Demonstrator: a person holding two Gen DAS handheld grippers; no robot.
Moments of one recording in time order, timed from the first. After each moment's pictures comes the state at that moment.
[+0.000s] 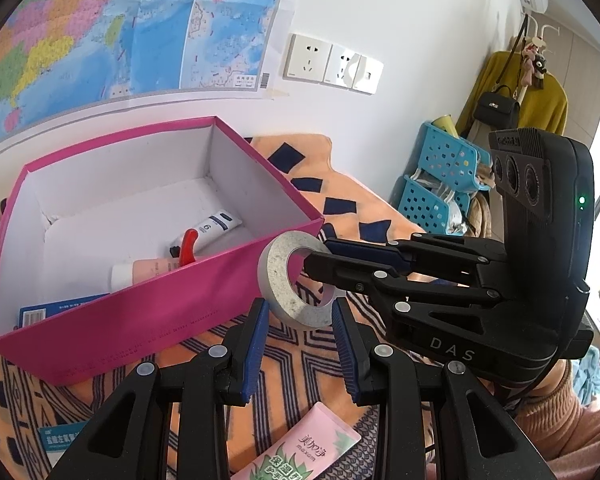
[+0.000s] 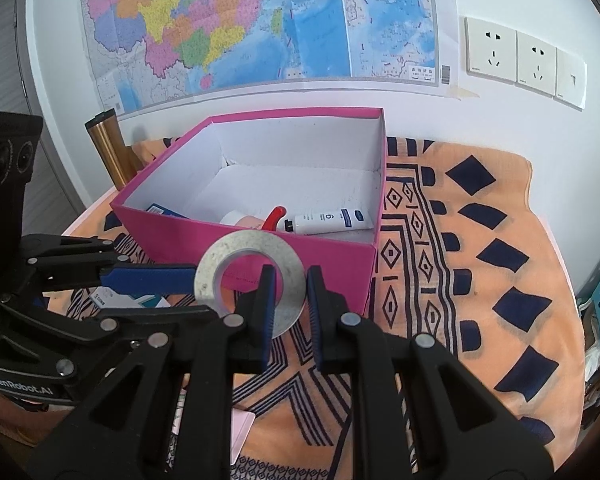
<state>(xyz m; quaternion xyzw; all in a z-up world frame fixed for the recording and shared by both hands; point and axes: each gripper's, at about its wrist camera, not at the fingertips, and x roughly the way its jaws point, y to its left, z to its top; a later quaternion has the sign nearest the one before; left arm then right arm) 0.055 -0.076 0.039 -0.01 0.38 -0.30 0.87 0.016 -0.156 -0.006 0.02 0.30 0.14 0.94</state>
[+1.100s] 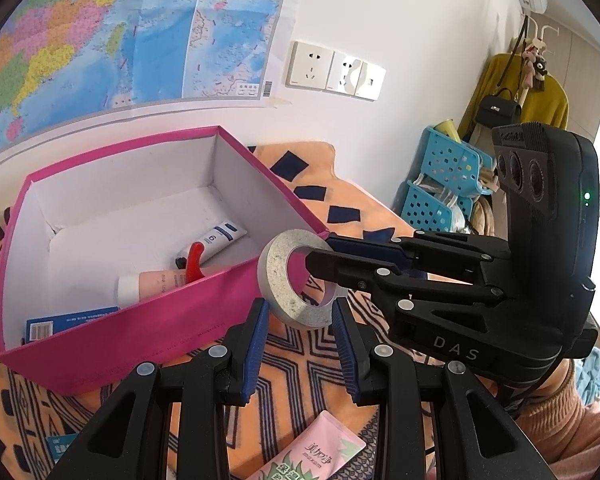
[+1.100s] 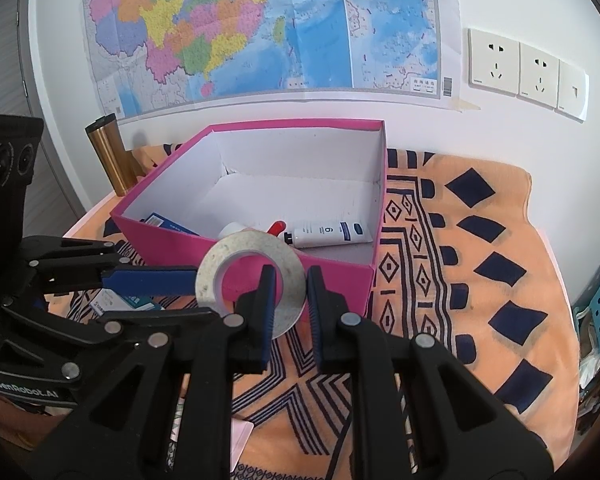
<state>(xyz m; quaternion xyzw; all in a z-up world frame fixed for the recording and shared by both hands) 0.060 -0.076 0.044 0.00 0.37 -0.30 0.88 0.020 -0.154 0.001 0.01 0.29 0.14 0.95</state>
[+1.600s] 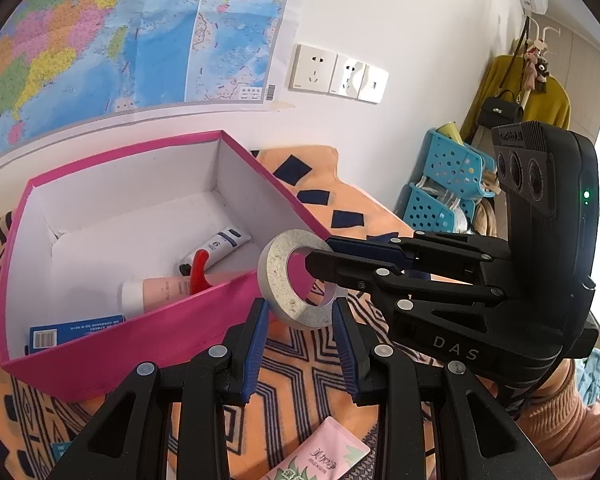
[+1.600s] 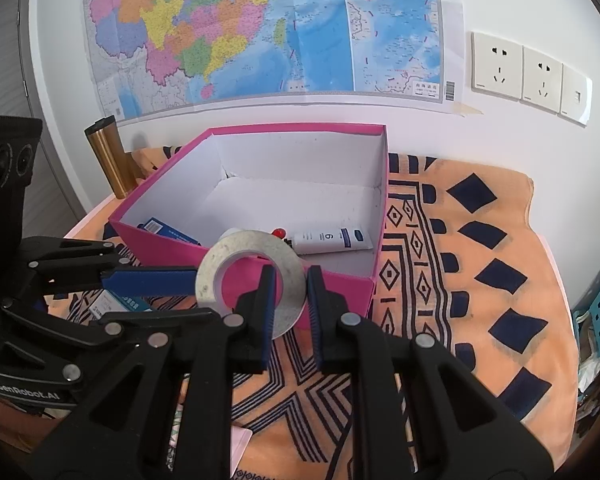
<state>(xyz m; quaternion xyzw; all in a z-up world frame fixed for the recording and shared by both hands) 0.063 -0.076 0.045 0.00 0.37 -0.30 0.88 0.024 -0.153 0.003 0.01 0.29 0.14 0.95</state>
